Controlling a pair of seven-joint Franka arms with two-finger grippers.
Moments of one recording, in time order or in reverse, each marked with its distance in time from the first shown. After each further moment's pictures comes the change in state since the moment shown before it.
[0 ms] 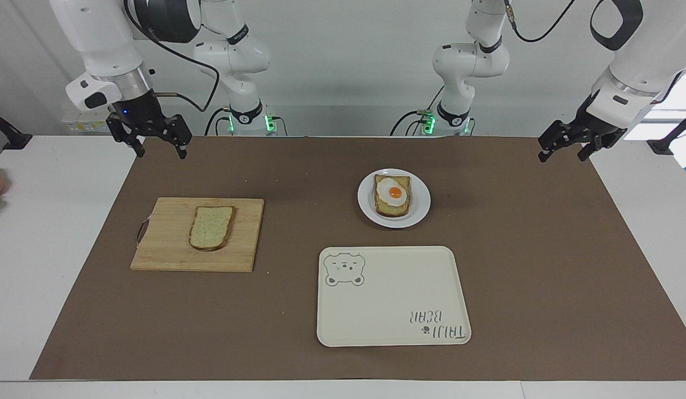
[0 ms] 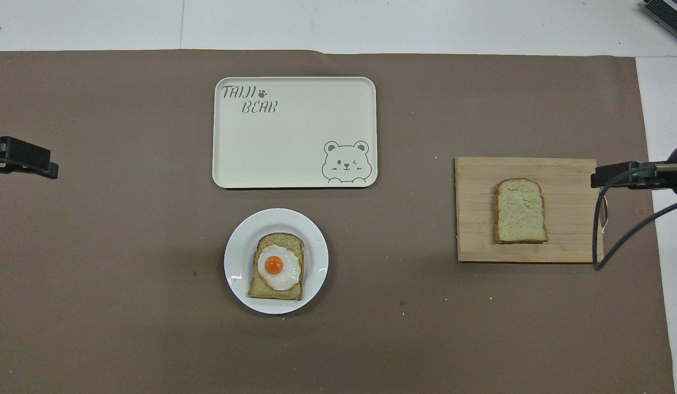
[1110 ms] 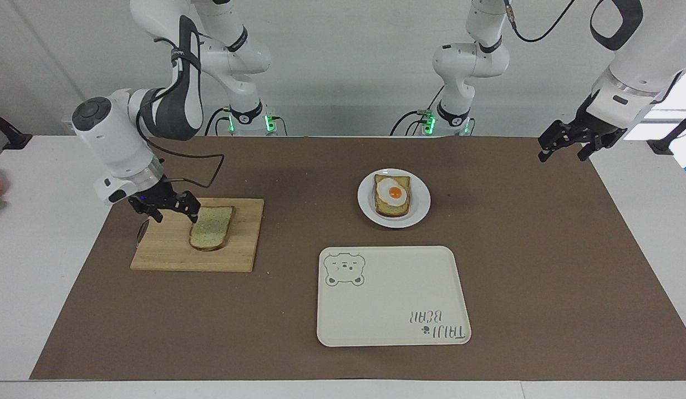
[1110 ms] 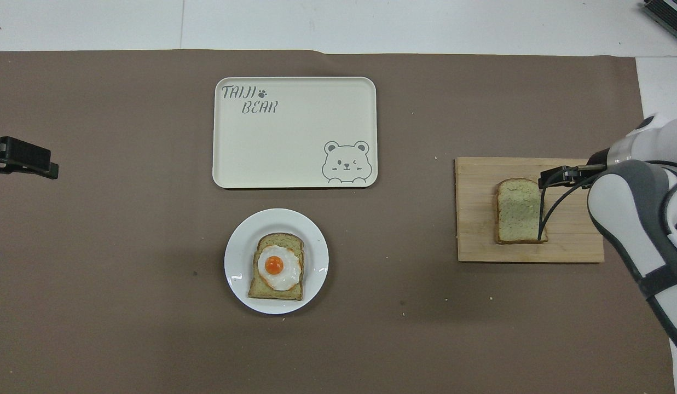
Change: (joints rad) left arm 0.000 0.000 0.000 0.000 0.000 0.000 0.000; right arm -0.082 0.238 -0.007 -0.183 0.118 0.307 -0.202
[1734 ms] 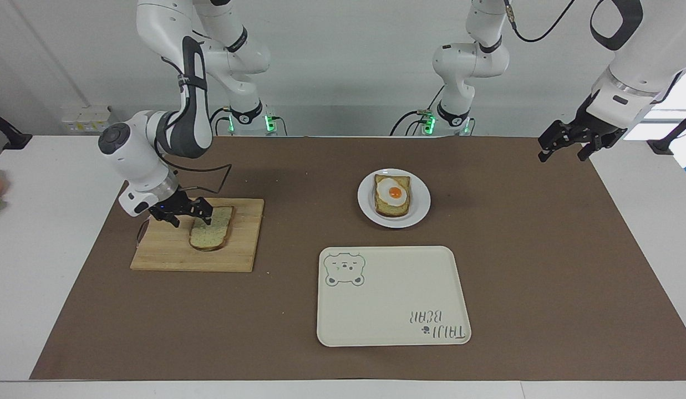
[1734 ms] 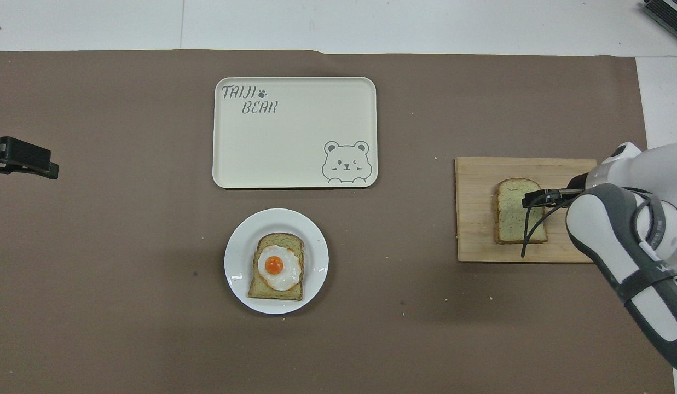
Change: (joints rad) left arm 0.000 0.000 0.000 0.000 0.000 0.000 0.000; right arm -0.002 0.001 0.001 -0.150 0.069 0.132 -0.049
